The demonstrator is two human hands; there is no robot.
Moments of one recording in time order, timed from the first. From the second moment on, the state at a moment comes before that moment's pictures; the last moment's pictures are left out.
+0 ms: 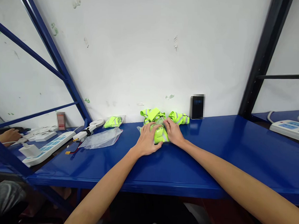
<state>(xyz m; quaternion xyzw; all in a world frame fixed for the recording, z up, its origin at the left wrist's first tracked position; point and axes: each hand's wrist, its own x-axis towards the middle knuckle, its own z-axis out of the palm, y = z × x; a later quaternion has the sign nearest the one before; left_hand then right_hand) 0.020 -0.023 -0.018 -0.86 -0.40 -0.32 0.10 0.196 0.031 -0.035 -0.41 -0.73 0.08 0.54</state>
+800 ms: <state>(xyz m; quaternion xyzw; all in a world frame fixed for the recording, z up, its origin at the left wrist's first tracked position) -0.109 0.098 0.004 -0.76 -0.61 -0.08 0.20 0.179 0.083 0.036 -0.46 -0.86 -0.01 0.23</state>
